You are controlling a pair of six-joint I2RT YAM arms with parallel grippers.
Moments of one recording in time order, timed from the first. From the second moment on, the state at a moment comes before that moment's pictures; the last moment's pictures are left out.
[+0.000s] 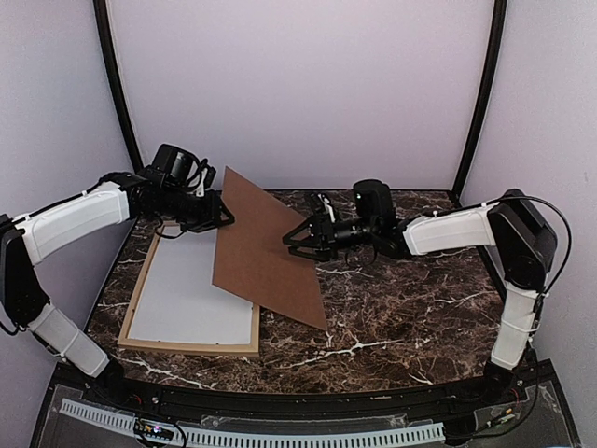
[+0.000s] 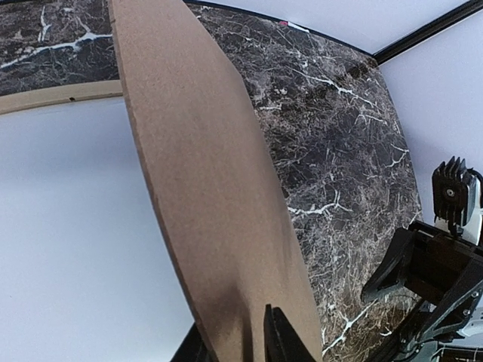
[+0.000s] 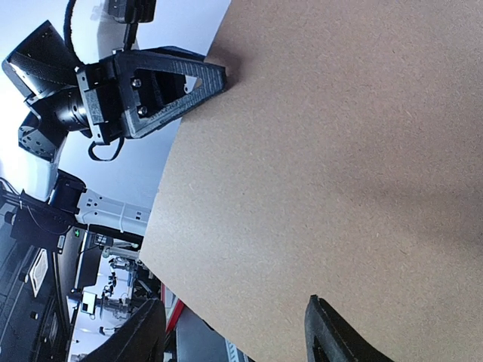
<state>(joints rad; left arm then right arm) -0.48 1.48 1.27 -0.56 0.22 -0.52 0.72 1.88 1.17 0.41 -0.91 0.89</state>
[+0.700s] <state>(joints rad) -0.42 1.52 1.05 -0.21 0.48 -0.74 0.66 1.83 1.05 0.34 -0.87 0.82</state>
